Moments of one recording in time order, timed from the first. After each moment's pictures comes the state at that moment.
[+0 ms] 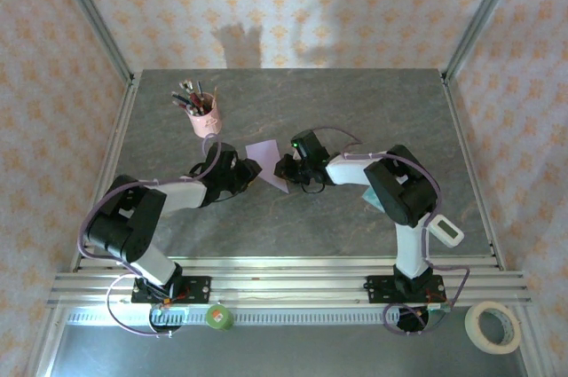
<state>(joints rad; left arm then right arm) -0.37 1.59 0.62 0.21 0.26 -1.18 0.65 1.96 1.07 0.05 -0.34 0.85</state>
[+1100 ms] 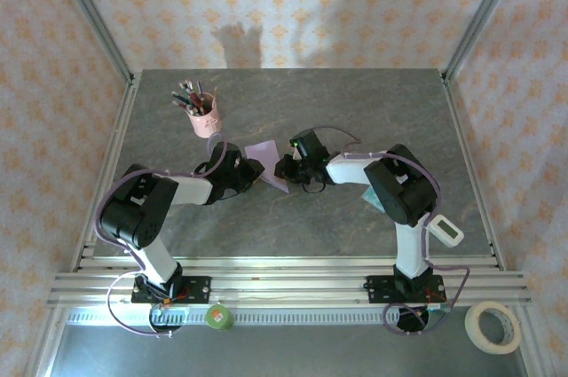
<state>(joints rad) -0.37 1.69 0.64 0.34 0.29 -1.21 0.65 1.97 1.07 0.04 -0.36 0.82</state>
